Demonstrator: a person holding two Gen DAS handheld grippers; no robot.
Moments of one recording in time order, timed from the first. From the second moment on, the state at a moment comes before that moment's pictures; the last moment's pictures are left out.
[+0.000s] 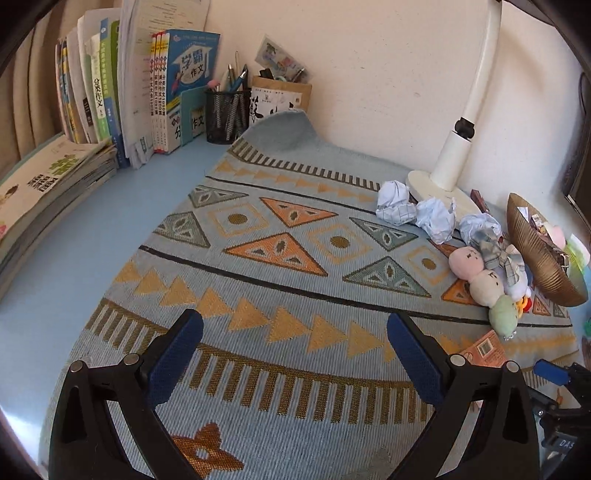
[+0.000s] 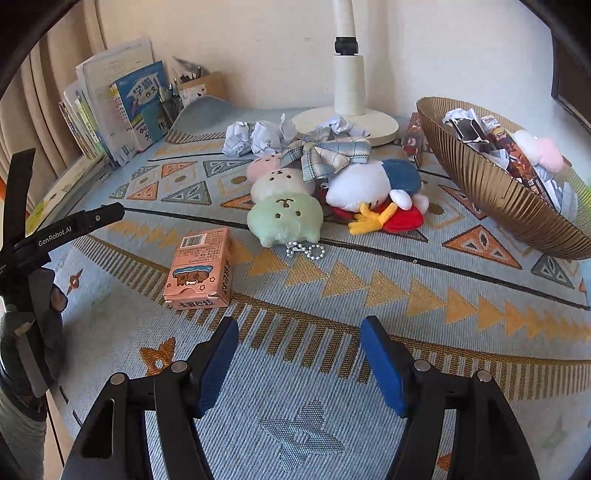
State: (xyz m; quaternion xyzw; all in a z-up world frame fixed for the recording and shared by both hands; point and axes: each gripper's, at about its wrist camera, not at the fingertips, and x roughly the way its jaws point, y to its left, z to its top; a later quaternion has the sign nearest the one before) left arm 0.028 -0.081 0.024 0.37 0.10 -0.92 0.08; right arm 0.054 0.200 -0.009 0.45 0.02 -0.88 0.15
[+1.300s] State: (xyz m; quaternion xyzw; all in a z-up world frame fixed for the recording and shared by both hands) left arm 0.024 -0.060 0.015 0.45 0.06 -0.89 0.05; right arm 0.057 0.237 0.007 0.42 -0.07 -0.90 0.11
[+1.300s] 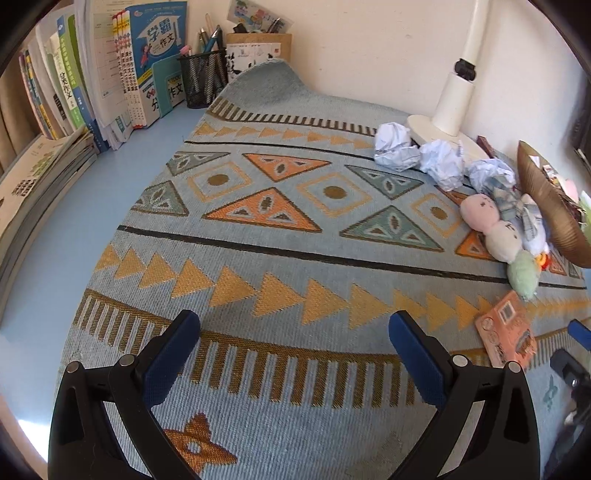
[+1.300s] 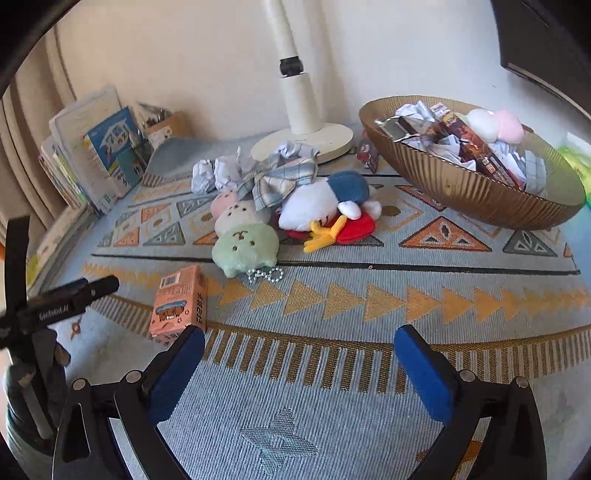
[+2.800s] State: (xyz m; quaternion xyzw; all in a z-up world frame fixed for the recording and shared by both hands) left arm 0.027 0.006 0.015 0.44 0.01 -0.89 -0.10; right arm 0.066 0.194 -0.004 0.45 0.01 -0.88 0.13
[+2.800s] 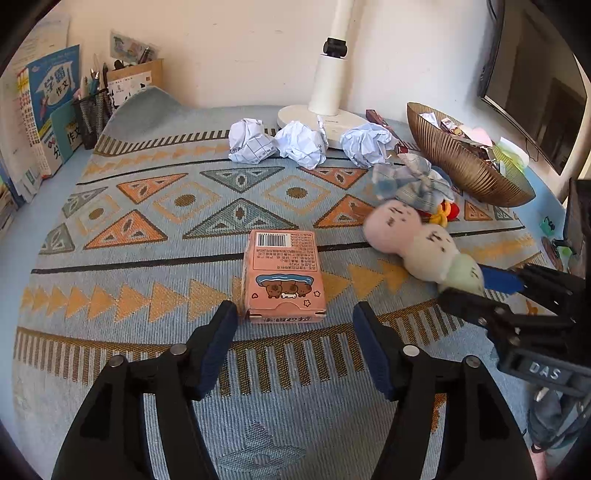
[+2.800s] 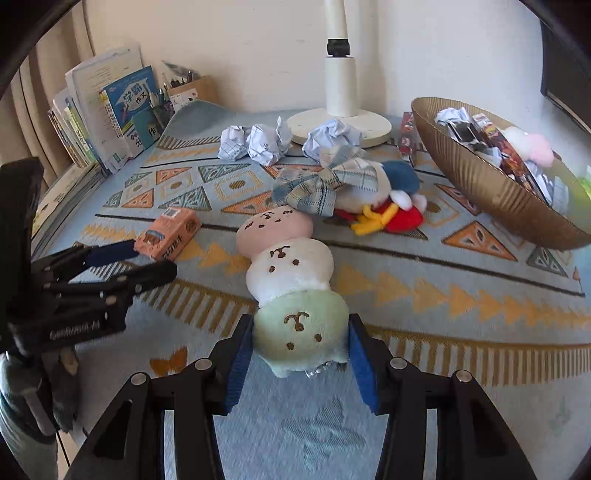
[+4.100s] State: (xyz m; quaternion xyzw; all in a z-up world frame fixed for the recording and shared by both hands) left arm 0.030 0.019 0.017 0.44 -0.02 -0.90 -0.07; right arm 0.070 0.204 0.012 0.38 -0.02 -0.90 0.21
